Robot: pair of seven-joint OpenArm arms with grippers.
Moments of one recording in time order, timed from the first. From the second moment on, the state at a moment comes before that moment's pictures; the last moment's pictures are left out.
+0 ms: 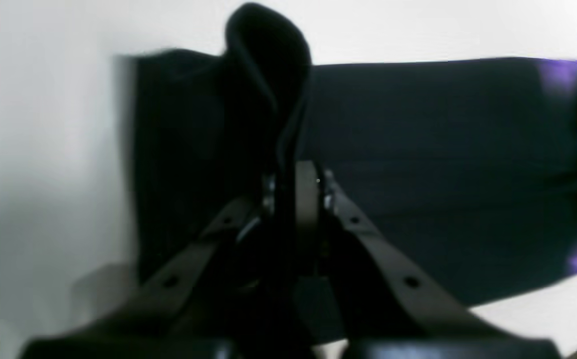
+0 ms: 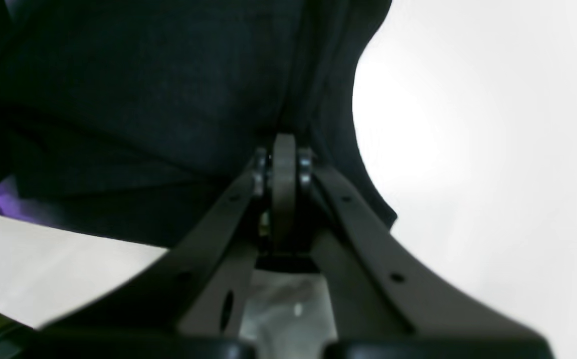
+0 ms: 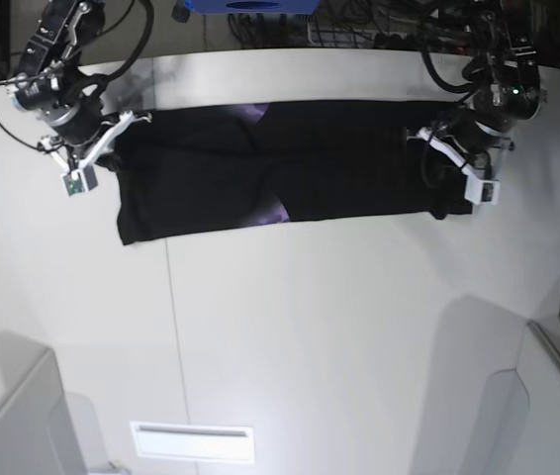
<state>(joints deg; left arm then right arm) 22.7 -11.5 -17.7 108.9 -31.2 -14.4 53.2 -18.4 -2.3 30.7 108.5 16.0 40.4 -55.2</state>
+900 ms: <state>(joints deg) 16.4 -7.4 3.4 105.6 -31.4 0.3 52.8 -18.4 -2.1 30.7 108.5 16.0 40.4 -55.2</state>
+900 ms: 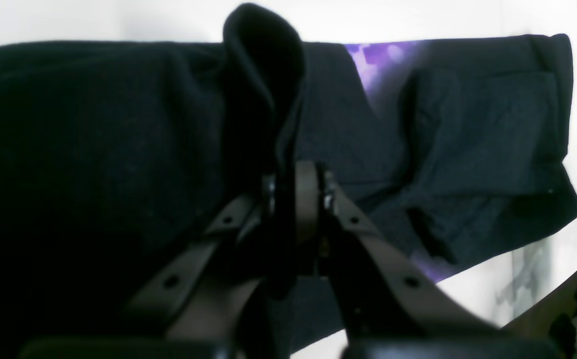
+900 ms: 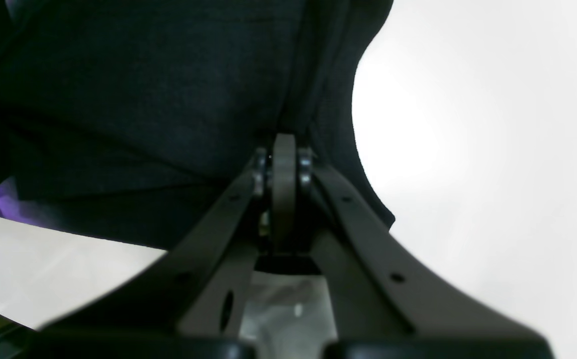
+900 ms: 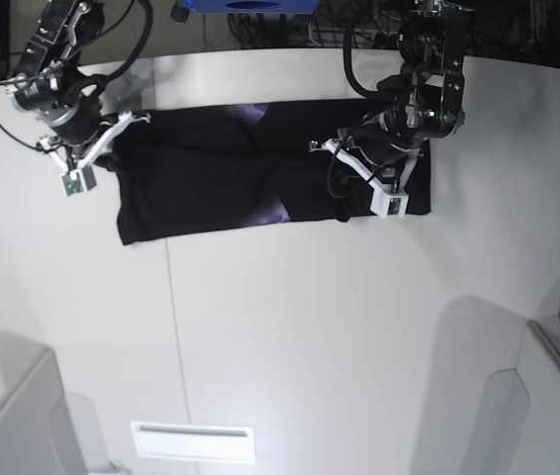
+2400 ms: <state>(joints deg) 21.9 -12.5 -20.1 109.0 -31.3 -0.1 52.8 -5.0 -1.6 31.4 108.2 16.0 40.4 -74.9</state>
